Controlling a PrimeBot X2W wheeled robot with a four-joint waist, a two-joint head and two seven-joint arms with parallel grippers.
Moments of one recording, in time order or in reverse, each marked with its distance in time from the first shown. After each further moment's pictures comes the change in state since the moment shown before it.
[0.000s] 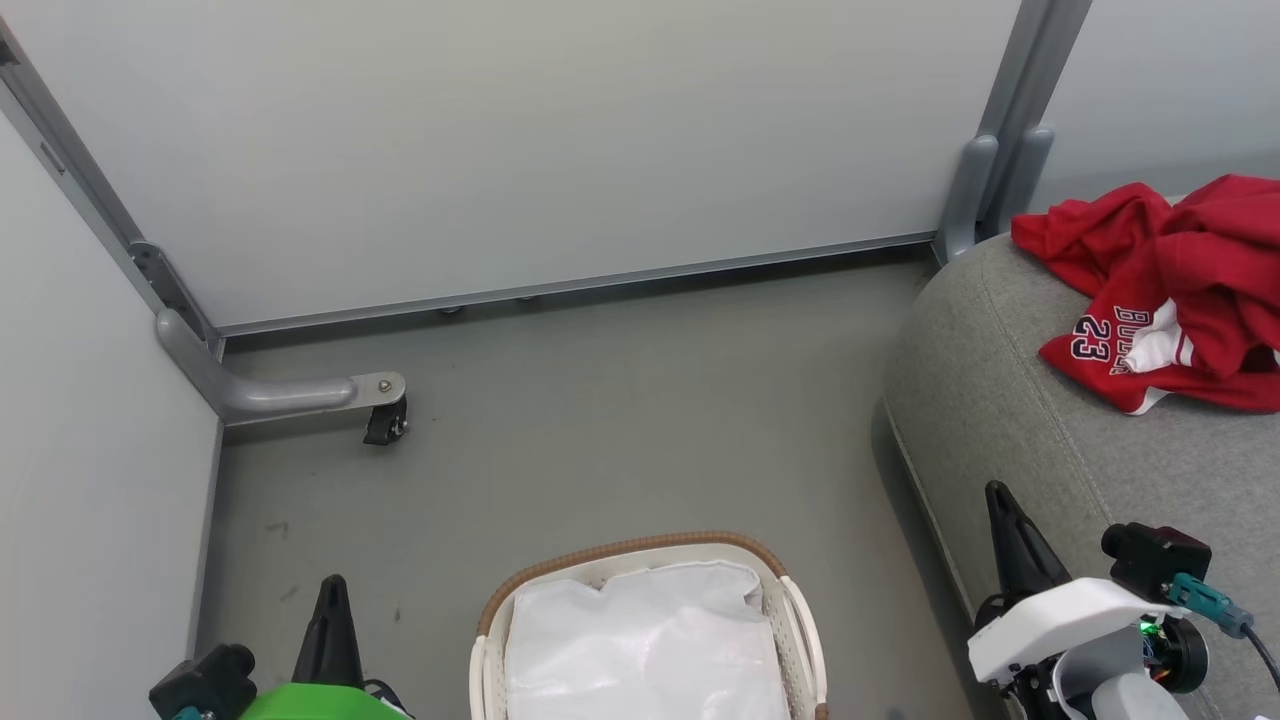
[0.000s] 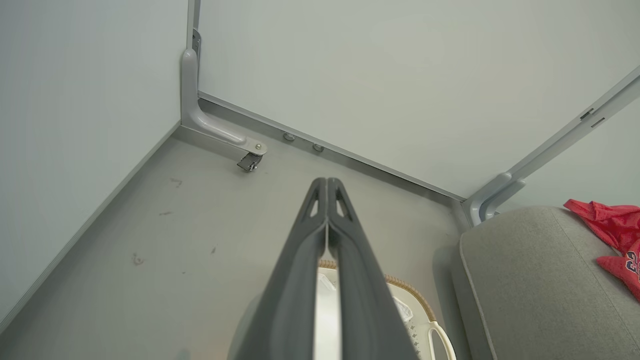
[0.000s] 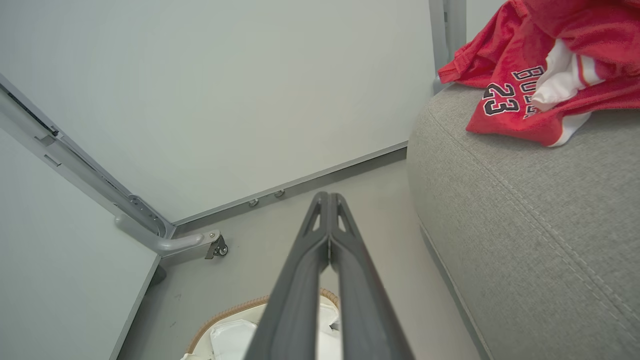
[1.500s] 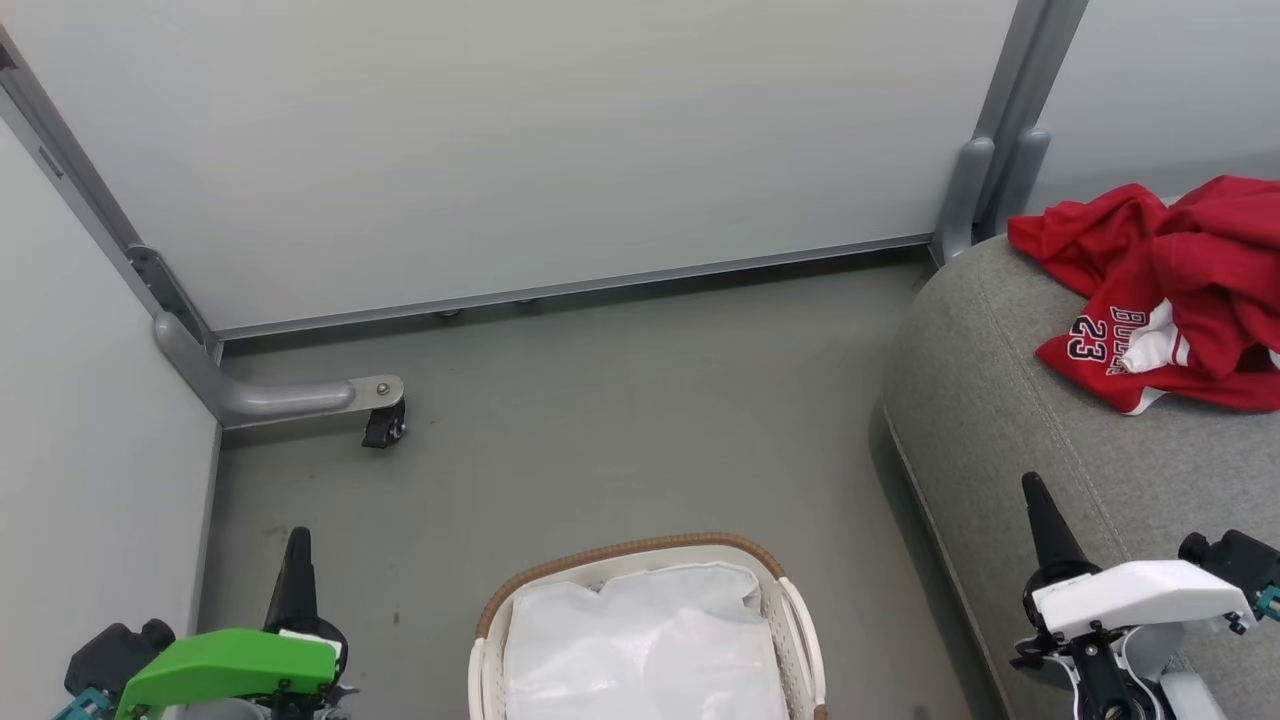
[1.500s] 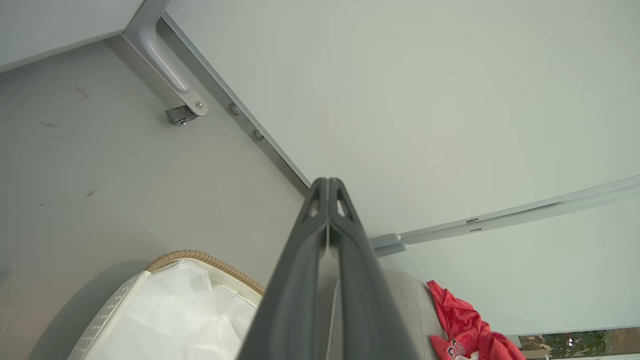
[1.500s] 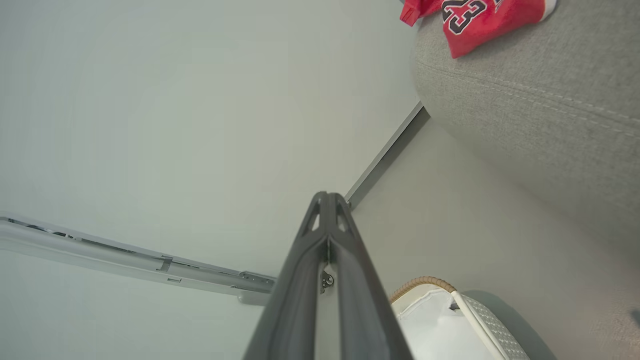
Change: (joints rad) left arm -0.079 0.000 0.095 -0.027 -0.549 -0.048 0.158; right arm -0.002 -0.003 -0.062 -0.049 0.623 0.000 0.157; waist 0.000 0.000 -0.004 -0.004
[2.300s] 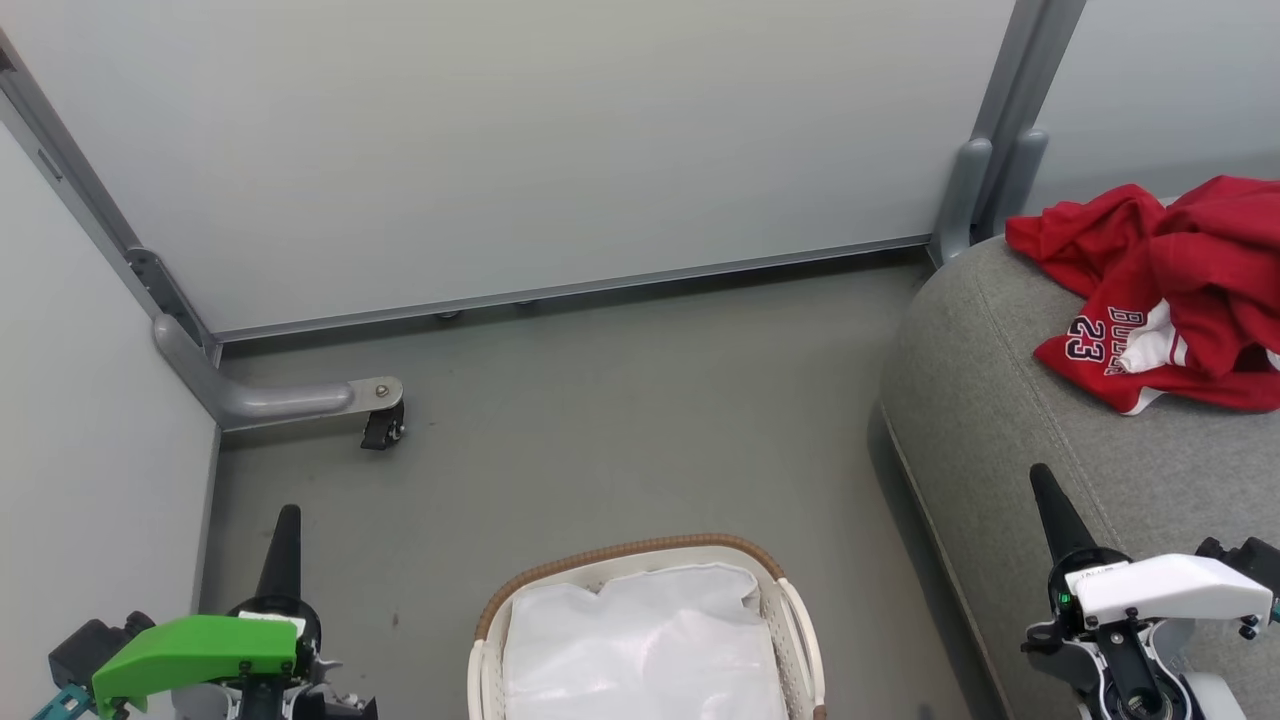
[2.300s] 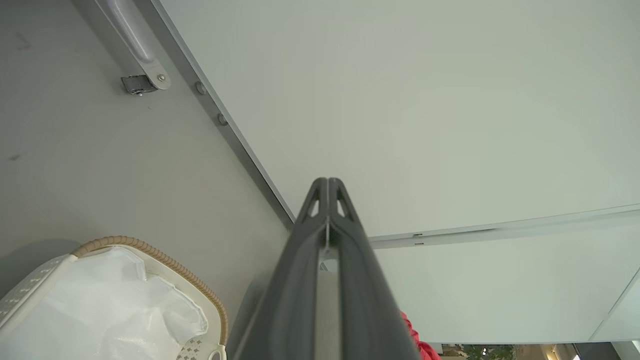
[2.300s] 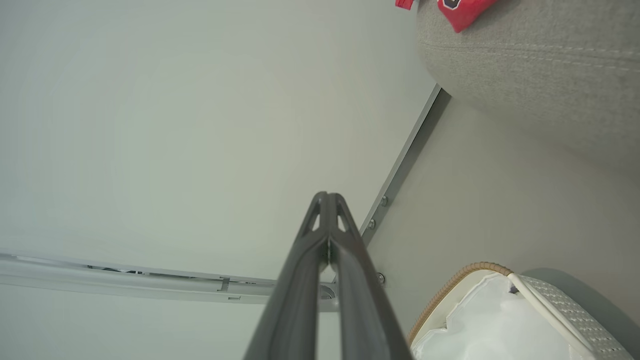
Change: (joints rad) left arm -0.030 0.000 0.036 -0.009 -0.207 -0.020 0.061; right arm -0.004 -0.002 -0.024 -0.019 0.237 0.000 0.060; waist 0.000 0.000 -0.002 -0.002
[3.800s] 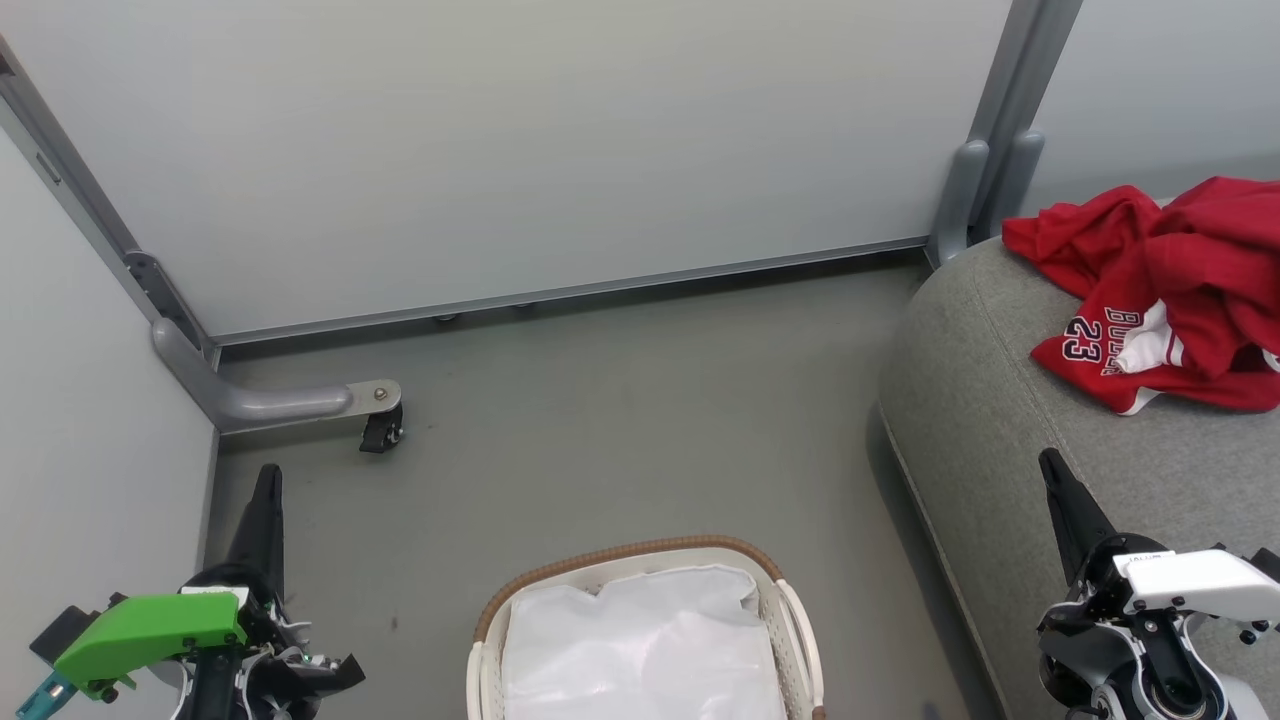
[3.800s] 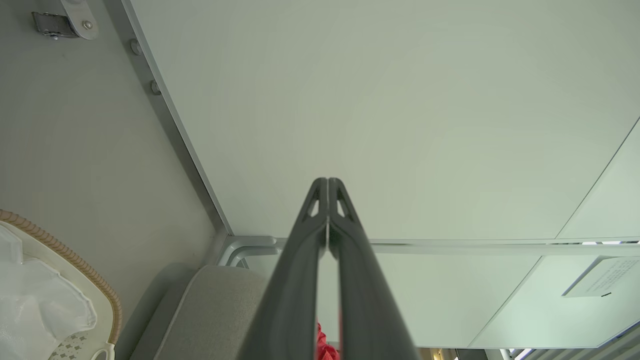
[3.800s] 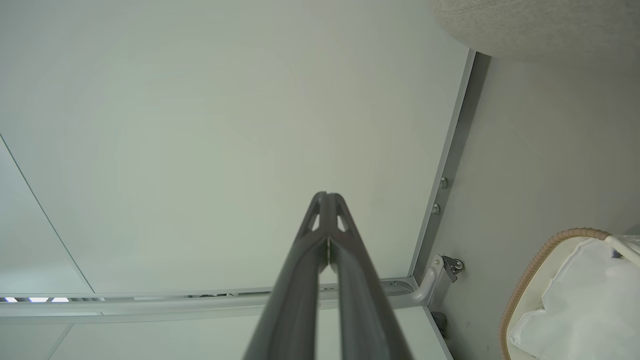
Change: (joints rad) left arm -0.046 0.001 0.049 -0.014 -0.278 -0.024 0.080; right arm -0.007 -0.002 -0.031 -0.024 0.314 0.000 0.080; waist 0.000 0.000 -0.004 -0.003
